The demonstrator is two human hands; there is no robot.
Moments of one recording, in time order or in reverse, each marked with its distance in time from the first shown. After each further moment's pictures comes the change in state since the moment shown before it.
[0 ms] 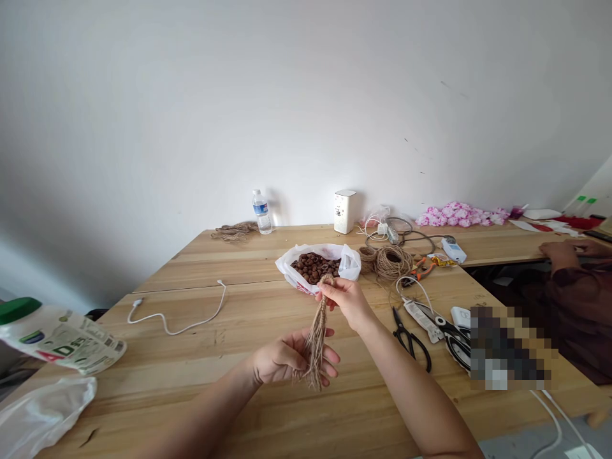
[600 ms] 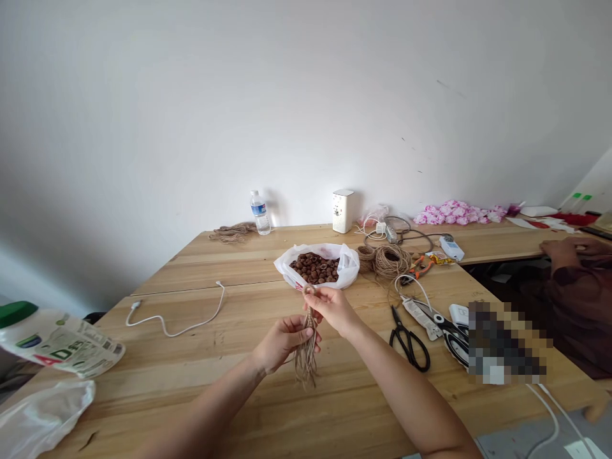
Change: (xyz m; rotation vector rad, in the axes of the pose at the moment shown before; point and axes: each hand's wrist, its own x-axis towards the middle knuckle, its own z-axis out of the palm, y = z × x) left_hand 0.006 0.010 -0.002 0.308 0.589 0.172; right_hand -0.003 0.019 0.016 -0.143 -0.161 0.033
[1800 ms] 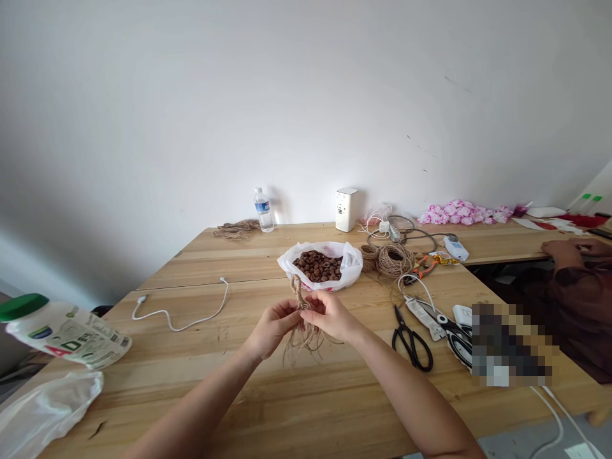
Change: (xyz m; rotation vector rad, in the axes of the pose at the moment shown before) left_hand 0.002 0.016 -0.015 0.038 0.182 0.178; right_hand -0.001 0.014 0.005 -0.085 -0.063 -0.023
